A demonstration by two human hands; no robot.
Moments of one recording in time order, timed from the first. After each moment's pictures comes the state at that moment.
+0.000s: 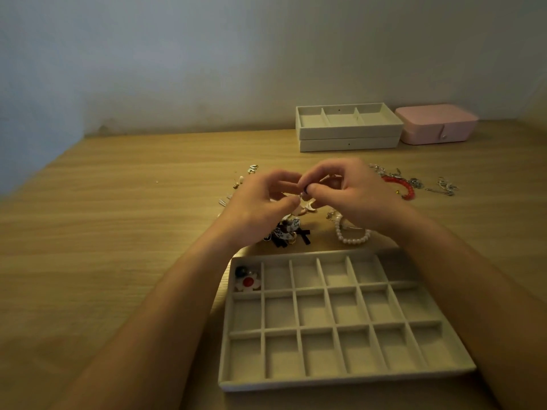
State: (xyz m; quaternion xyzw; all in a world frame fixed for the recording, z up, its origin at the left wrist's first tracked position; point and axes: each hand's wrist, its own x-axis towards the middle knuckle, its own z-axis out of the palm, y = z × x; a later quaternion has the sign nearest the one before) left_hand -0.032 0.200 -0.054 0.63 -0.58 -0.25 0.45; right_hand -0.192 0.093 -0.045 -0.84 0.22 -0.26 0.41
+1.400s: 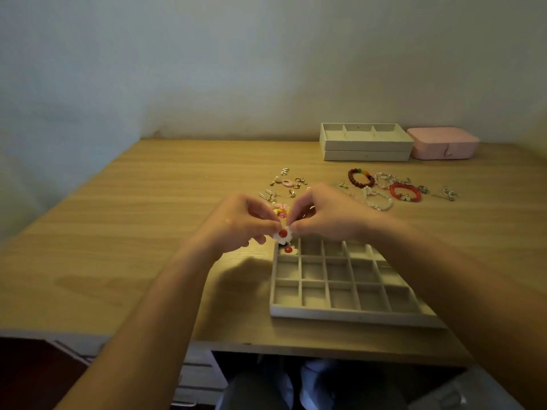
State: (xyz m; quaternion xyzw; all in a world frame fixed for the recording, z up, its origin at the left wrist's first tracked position) left_hand -0.002 0.314 -0.033 0.73 -0.48 -0.30 0.39; right_hand -0.153 0.191 -0.023 -0.91 0.25 -0.07 0.32
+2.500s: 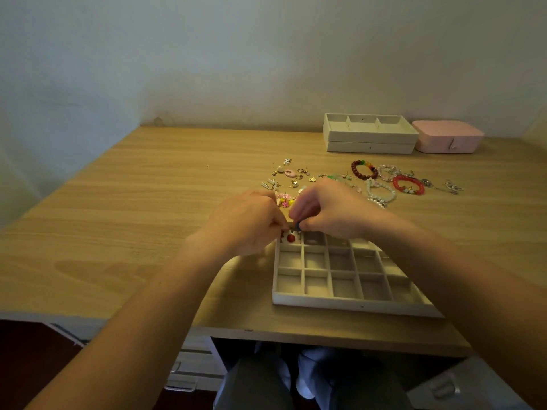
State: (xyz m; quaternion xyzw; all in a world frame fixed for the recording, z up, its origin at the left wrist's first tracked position) left_hand -0.014 0.316 -0.038 0.75 -0.66 -0.01 0.09; right_hand -0.156 0.195 -0.030 -0.91 0.27 -0.07 0.31
